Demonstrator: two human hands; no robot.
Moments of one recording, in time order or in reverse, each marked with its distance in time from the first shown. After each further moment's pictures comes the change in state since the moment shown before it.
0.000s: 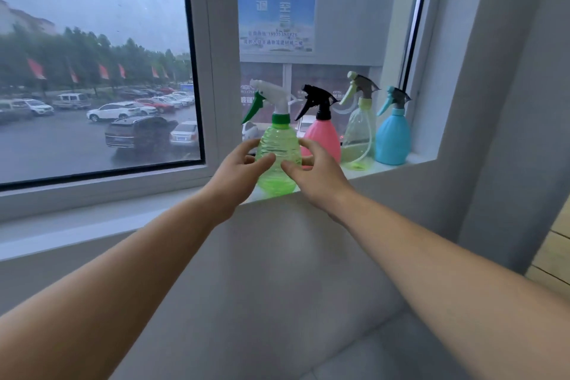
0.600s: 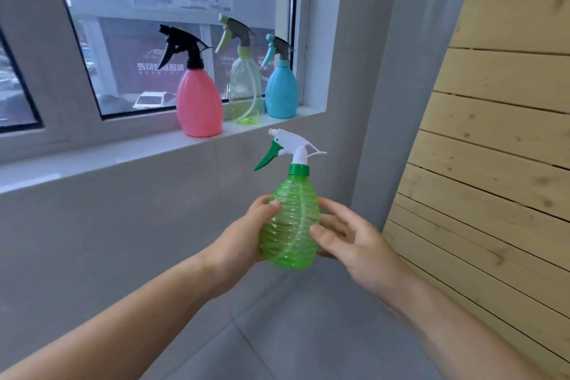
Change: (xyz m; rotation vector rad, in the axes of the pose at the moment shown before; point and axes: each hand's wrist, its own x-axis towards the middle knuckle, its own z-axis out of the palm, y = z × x) left_hand -0.118 -0.054 0.185 -0.327 -0.526 -0.374; right_hand -0.215 0.106 -0.153 0.256 0.078 0.287
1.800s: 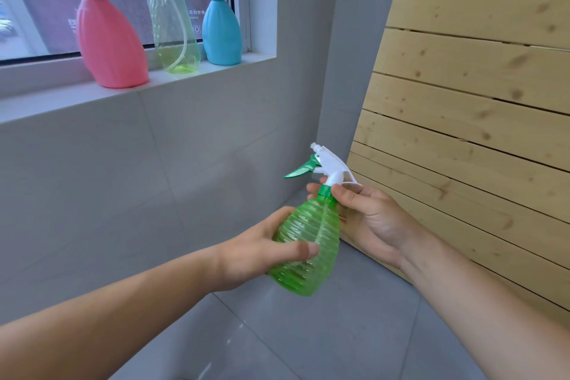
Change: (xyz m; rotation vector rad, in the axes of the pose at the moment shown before) left_hand 0.014 -0.074 0.067 0.251 -0.445 -0.139; right_hand -0.031 0.040 -0.082 0.572 0.091 0.250
